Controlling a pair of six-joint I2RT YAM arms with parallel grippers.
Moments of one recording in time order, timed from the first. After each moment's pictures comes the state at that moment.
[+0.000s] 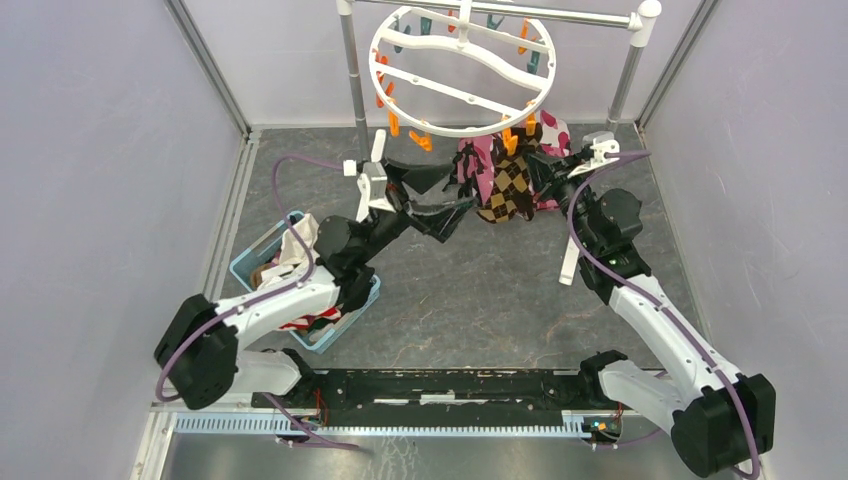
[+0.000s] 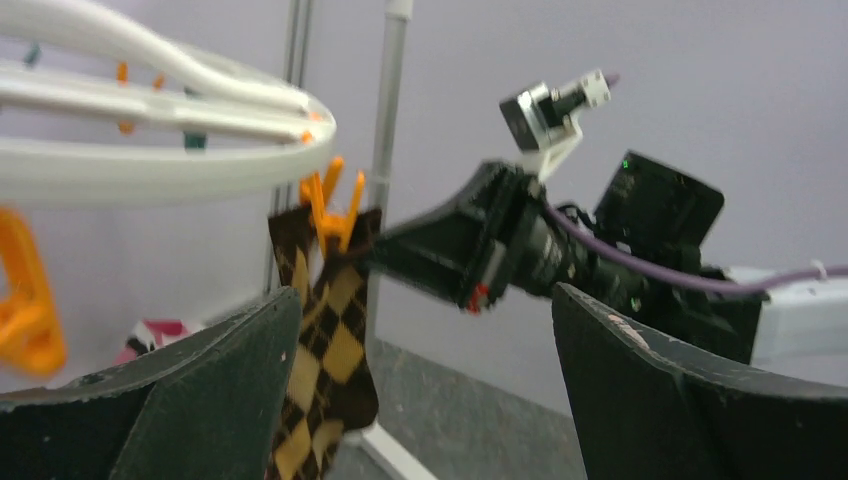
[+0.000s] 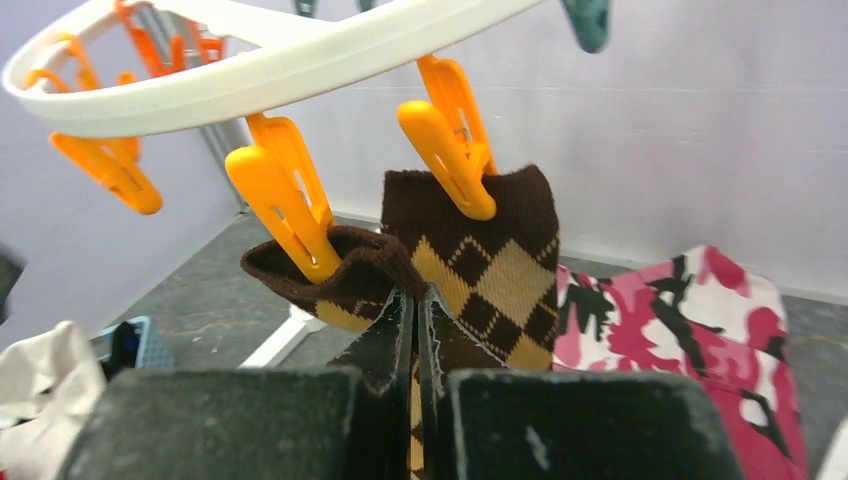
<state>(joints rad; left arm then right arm) -0.78 1.32 0.80 1.12 0.23 -0.38 0.33 1.00 0.75 0.48 -0.12 0.21</state>
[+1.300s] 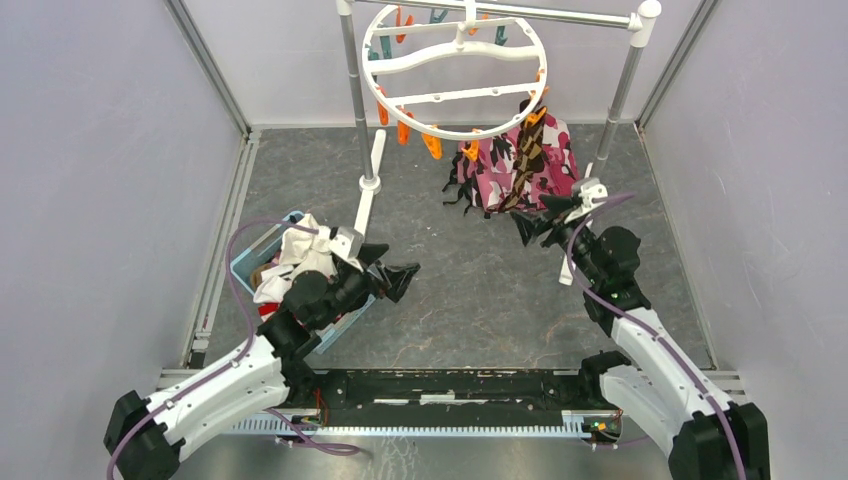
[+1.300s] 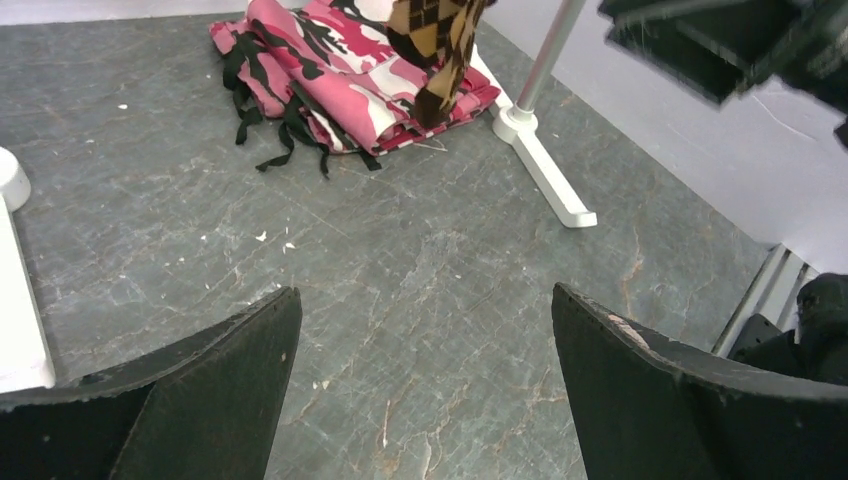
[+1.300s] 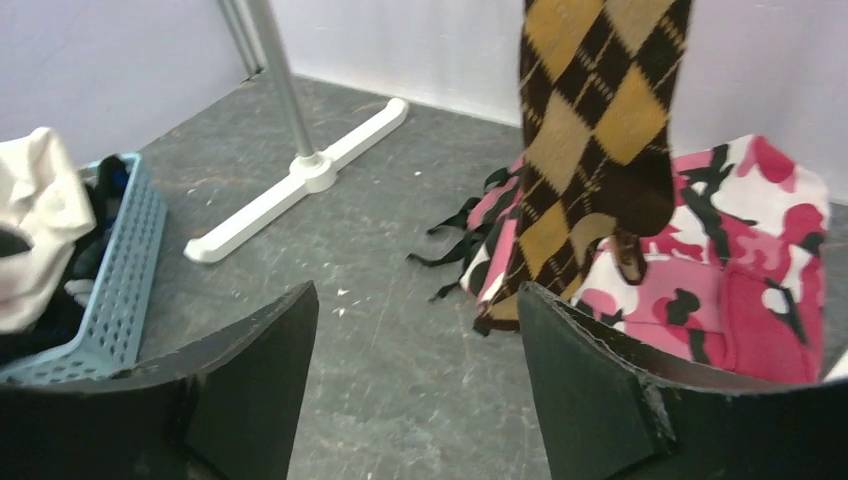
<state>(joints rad) -0.78 0.63 0.28 0.38 -0.05 -0.30 0.26 0.87 0.48 0.48 -0.29 0.13</state>
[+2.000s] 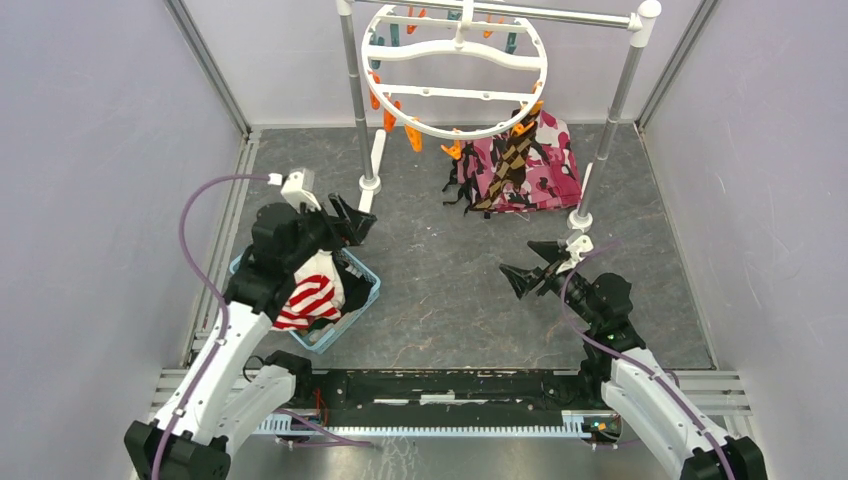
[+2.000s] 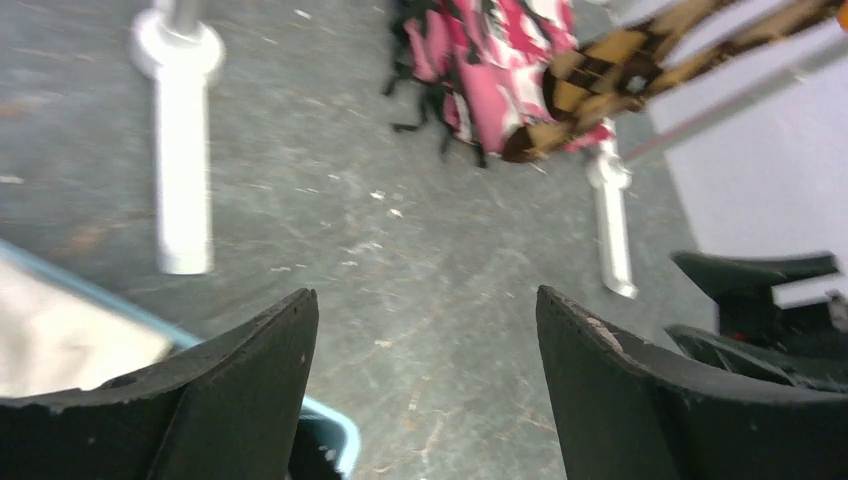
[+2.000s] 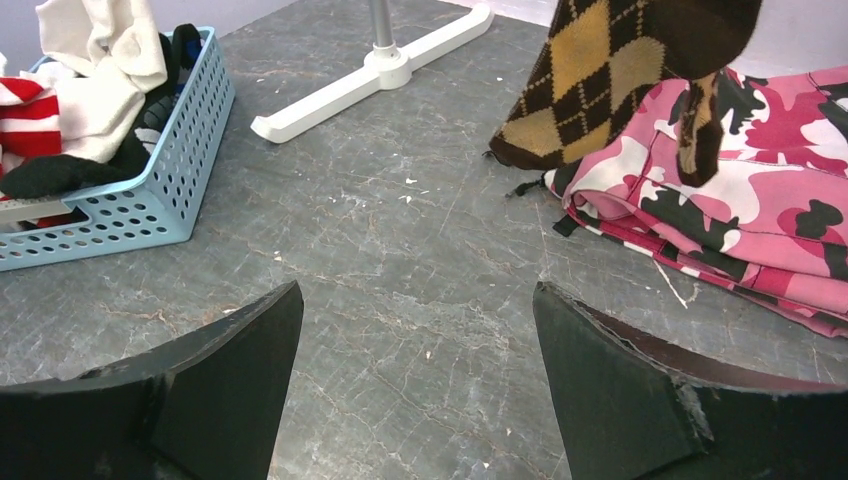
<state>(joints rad) -0.29 0.80 0.69 -0.15 0.25 -0.54 0.32 0.59 0.12 0.51 -0.42 0.10</state>
